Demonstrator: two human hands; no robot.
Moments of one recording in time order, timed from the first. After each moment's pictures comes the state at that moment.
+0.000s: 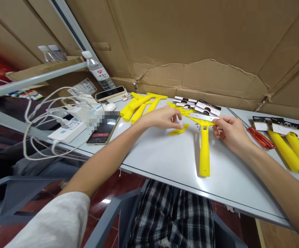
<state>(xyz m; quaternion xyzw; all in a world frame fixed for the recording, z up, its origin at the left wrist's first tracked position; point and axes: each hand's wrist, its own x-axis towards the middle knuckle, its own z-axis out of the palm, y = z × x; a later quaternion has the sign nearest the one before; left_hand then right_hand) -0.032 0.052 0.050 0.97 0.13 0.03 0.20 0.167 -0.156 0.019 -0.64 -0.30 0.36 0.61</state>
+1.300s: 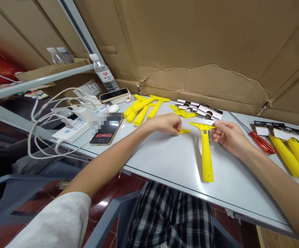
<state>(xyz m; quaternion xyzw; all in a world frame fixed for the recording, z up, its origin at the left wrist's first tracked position) -0.033 0.056 0.042 0.98 0.10 -0.05 0.18 0.169 -0.155 0.014 -0.57 -0.29 0.46 0.62</state>
